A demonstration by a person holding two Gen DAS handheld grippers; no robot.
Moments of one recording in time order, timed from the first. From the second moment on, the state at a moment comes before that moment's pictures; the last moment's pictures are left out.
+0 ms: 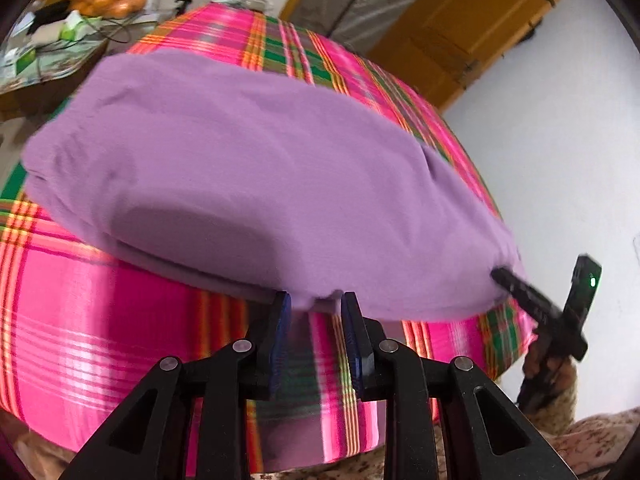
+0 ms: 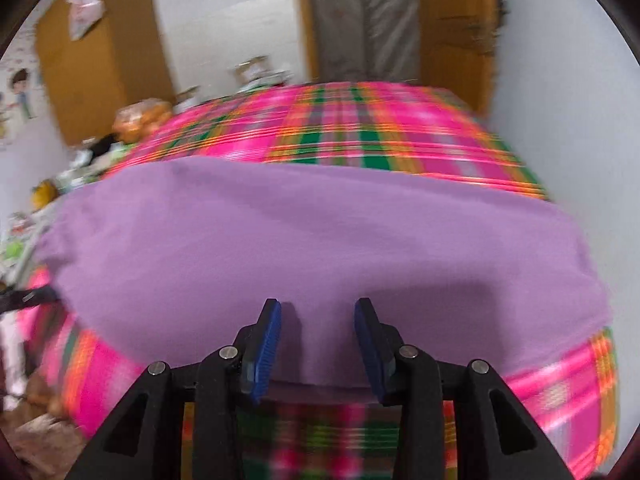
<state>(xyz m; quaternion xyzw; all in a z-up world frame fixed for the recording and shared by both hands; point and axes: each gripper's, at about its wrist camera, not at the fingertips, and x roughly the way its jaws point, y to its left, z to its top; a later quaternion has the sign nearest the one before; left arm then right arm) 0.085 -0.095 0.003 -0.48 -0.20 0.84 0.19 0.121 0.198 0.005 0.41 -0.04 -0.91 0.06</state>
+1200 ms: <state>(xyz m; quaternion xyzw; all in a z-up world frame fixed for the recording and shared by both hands) -0.038 -0.069 -0.016 -0.49 -0.23 0.79 0.29 -0.075 0.145 0.005 0.49 -0.15 -0.81 0.30</state>
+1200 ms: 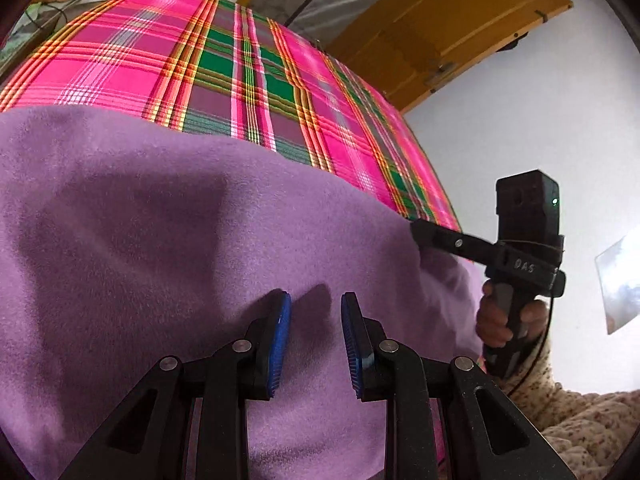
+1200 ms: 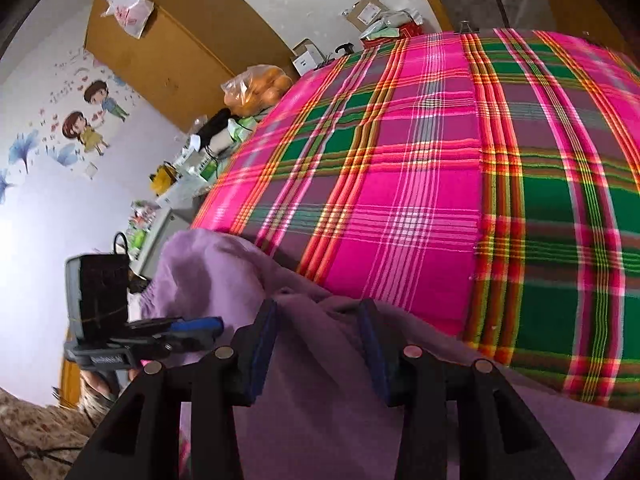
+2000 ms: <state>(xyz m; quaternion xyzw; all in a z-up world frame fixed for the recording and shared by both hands) -0.076 -0.032 0.034 -0.46 -0.16 0.83 0.28 0.001 0.131 -0.006 0.48 -0.14 -0.80 0.34</state>
